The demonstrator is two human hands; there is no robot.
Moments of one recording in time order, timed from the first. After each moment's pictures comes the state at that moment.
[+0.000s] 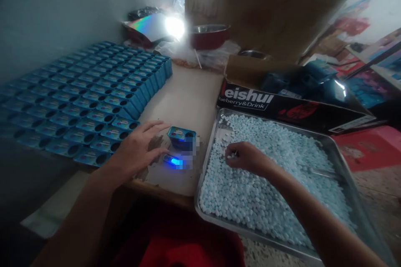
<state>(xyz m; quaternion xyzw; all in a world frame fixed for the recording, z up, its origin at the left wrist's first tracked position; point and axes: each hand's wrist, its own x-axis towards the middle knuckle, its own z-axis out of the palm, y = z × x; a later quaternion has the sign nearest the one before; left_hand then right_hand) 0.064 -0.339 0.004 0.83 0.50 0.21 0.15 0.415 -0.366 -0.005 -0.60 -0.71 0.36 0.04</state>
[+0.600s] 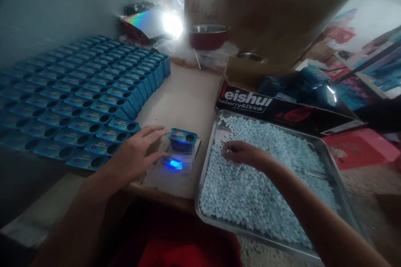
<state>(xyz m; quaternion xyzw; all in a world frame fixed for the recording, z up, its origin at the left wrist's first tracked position) 0.053 -0.339 -0.005 0.83 0.46 0.24 0.19 0.416 -0.351 -0.011 -0.57 -0.57 0.57 0.13</state>
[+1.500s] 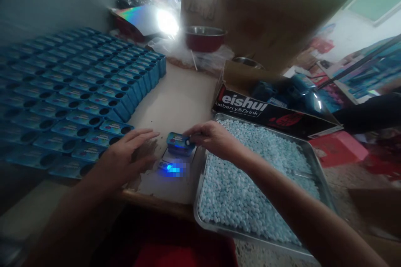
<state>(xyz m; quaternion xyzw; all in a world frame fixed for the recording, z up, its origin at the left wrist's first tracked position) 0.029 -0.337 -0.010 0.81 0.48 0.26 0.23 0.312 -0.309 0.044 -0.53 -0.71 0.43 0.17</state>
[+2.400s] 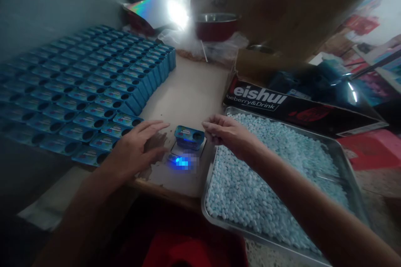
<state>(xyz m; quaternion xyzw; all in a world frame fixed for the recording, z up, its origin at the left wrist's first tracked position) 0.042 -0.338 -0.001 0.81 0.49 0.25 0.20 0.320 -0.320 0.037 -0.52 -0.47 0.65 0.30</state>
